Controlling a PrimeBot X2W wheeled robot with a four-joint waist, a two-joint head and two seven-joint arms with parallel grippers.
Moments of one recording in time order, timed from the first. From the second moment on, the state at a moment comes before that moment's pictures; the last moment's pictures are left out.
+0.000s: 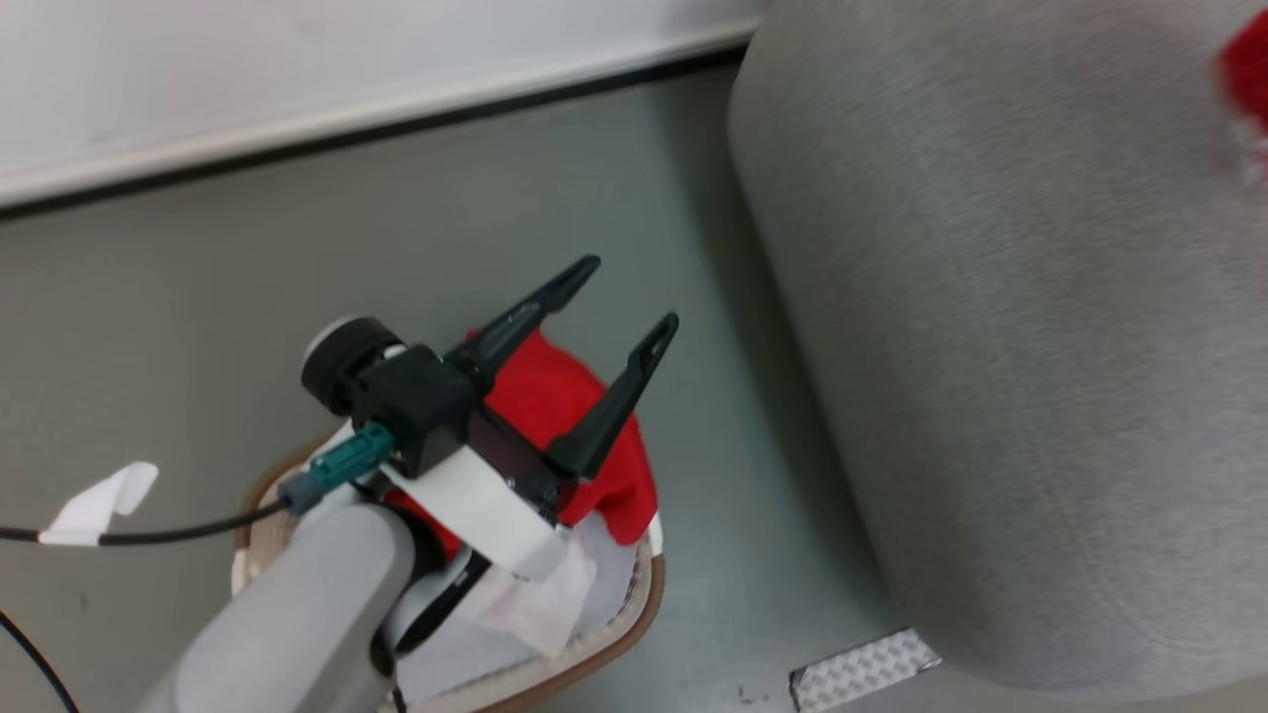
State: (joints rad) left arm -0.60 0.39 -0.64 -0.01 -0.43 -0.07 -0.12; right arm -0.98 -0.41 -0.01 0.69 0.34 0.13 -0.26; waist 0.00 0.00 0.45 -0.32
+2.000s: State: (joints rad) left arm -0.04 0.20 -0.11 0.15 -0.35 0.02 -0.26; right arm -0.23 -0.08 0.03 0.35 0.17 0.13 -0.26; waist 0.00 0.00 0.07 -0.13
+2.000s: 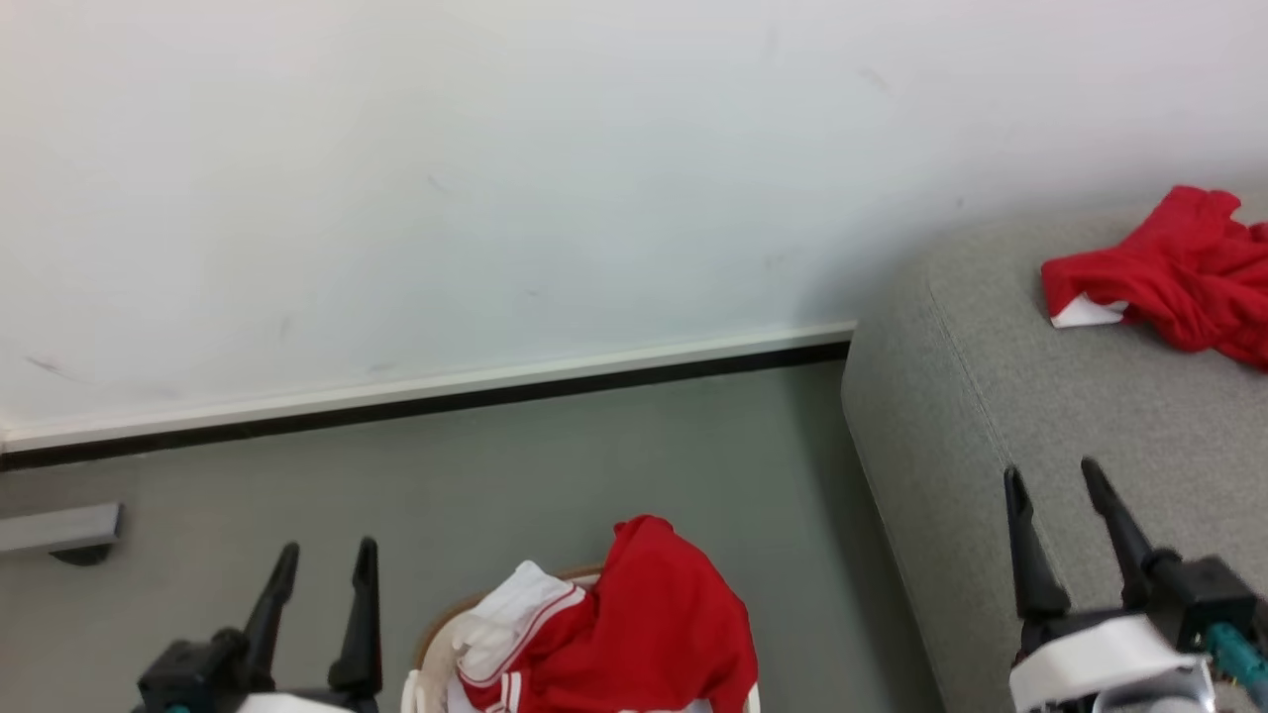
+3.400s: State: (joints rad) left arm 0.05 0.06 0.07 0.24 -0.18 -0.12 -0.26; right arm -0.04 -0.05 0.15 0.39 0.25 0.13 -0.26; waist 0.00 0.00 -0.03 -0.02
